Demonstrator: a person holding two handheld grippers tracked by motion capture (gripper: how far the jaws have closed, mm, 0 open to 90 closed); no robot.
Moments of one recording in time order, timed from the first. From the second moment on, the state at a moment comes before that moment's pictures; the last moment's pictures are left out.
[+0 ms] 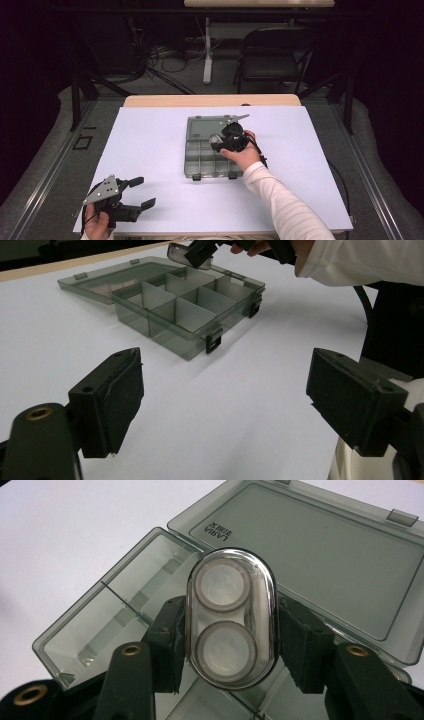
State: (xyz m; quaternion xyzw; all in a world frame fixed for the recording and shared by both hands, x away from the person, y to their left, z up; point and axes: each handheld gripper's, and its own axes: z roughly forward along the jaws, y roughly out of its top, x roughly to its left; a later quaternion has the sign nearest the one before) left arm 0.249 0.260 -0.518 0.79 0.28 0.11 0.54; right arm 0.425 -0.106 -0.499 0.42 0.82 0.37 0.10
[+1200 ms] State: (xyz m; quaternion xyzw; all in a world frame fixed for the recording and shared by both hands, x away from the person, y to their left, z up) left arm 0.249 0.259 -0.518 0.78 0.28 0.11 0.54; right arm 0.432 -0.106 -0.515 0.43 0.83 0.35 0.09
